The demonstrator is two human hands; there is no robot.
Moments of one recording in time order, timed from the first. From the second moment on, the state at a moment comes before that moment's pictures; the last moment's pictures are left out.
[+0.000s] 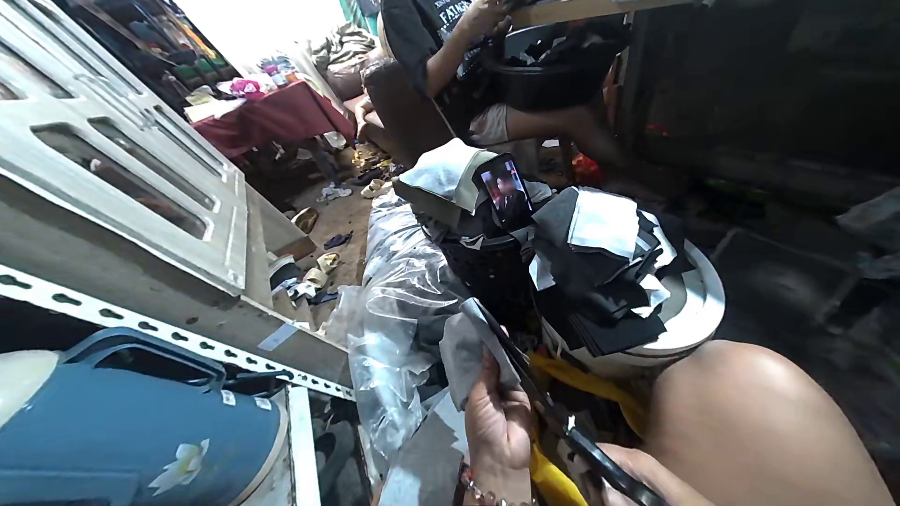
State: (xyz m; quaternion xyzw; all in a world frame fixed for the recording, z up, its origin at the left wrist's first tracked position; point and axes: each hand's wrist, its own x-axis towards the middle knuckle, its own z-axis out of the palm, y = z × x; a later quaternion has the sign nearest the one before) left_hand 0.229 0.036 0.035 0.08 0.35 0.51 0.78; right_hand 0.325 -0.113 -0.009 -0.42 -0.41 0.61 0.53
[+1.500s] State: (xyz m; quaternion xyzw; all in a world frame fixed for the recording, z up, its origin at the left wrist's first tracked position) left_hand 0.404 0.112 0.071 0.59 0.37 0.15 0.70; right_hand 0.392 -0.126 -0.023 -0.63 -0.07 0.30 0.71
